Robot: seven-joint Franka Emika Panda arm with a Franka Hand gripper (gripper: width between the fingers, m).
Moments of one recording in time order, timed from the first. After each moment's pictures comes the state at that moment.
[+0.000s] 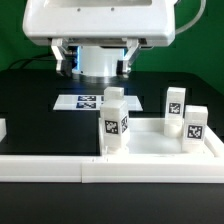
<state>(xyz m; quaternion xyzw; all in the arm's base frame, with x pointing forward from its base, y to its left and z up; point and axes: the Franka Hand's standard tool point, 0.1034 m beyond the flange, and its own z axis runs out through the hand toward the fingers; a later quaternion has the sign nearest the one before) 0.644 -0.038 0.148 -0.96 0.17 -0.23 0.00</state>
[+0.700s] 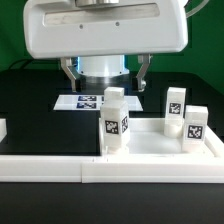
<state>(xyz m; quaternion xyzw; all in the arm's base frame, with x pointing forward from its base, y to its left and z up) 0.649 -0.025 0.125 -0.98 0.17 -0.05 0.05</state>
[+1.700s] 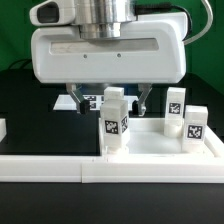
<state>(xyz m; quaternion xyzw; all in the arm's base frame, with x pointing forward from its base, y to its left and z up) 0.633 -0.018 0.085 -0.98 0.19 -0.01 0.05</state>
